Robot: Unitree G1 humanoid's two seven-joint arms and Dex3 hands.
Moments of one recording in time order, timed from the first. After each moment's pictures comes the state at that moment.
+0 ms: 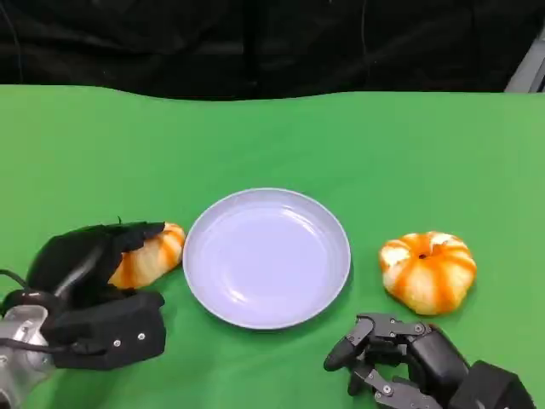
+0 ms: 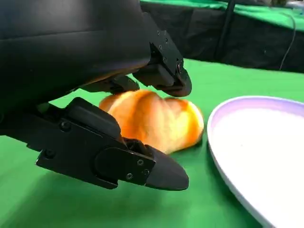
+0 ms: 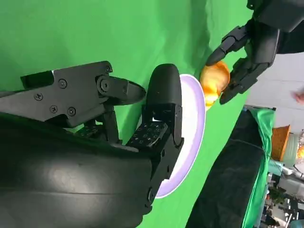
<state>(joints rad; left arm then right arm) -0.54 0.37 -0.36 1.12 0.68 -0.56 0.39 0.03 -0.04 0.20 0.40 -0.09 -0.54 0.23</state>
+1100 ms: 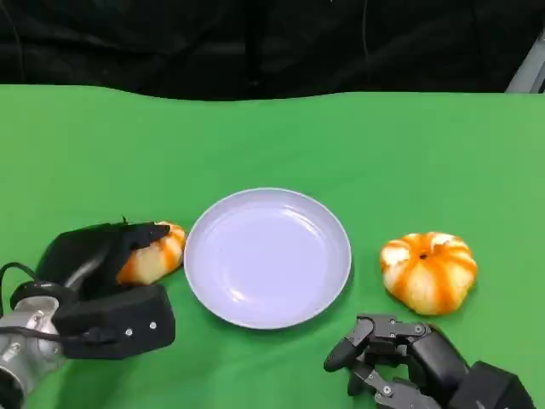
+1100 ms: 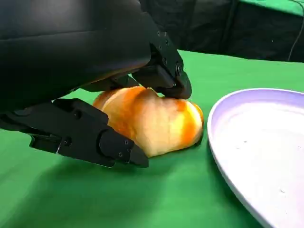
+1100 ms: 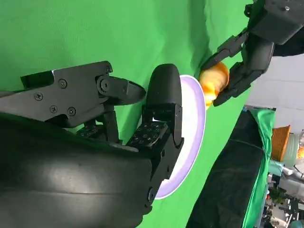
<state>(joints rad) -0.60 0.35 -0.41 1.20 0.64 -0.54 0.40 0.03 -0.04 0.20 0.40 -0.08 -0.54 0.23</state>
